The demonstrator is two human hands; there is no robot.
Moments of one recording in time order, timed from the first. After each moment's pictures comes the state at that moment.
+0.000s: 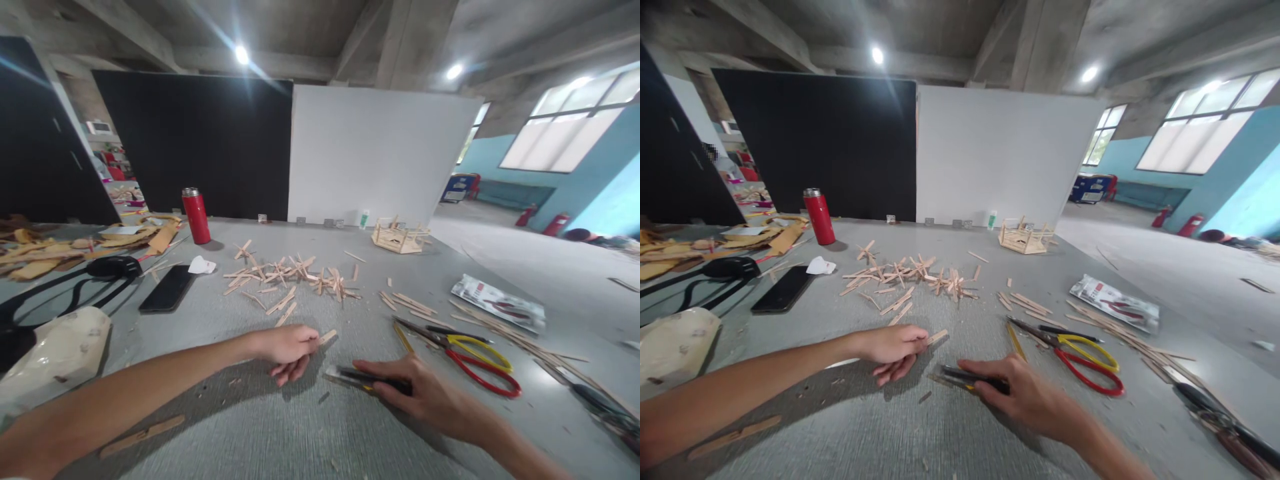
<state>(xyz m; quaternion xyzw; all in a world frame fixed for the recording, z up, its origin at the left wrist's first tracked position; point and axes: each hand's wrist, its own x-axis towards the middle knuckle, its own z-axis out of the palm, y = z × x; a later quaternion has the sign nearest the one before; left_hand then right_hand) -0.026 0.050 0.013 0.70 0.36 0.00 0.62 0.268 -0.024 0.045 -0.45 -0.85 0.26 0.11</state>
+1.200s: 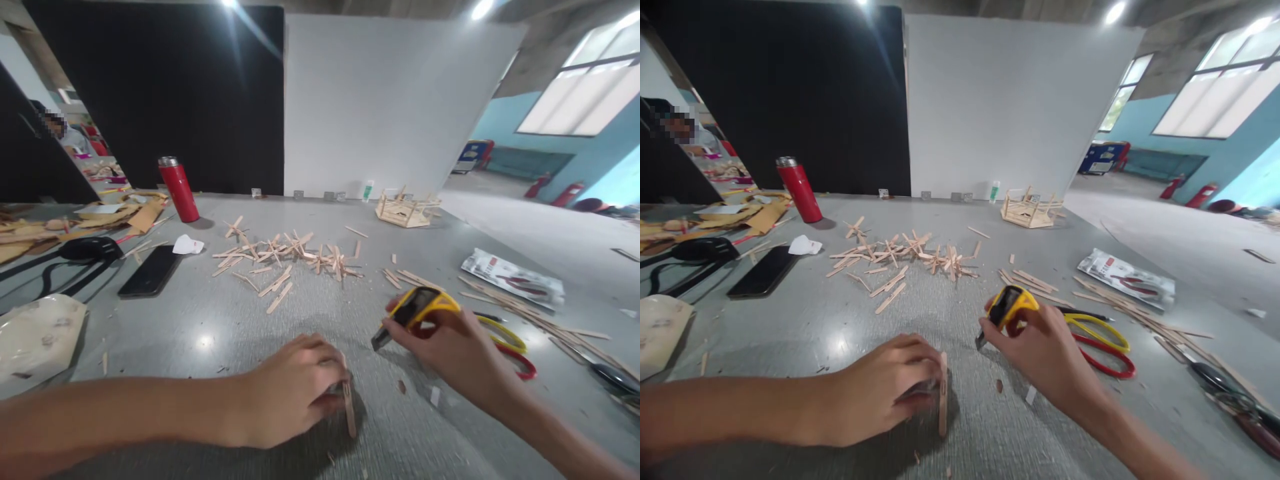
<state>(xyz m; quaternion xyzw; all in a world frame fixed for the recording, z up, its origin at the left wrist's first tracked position) -0.010 -0.034 0.031 0.92 0.27 0.19 0.20 0.247 -0.009 0.074 -0.60 -0.72 0.14 0.31</state>
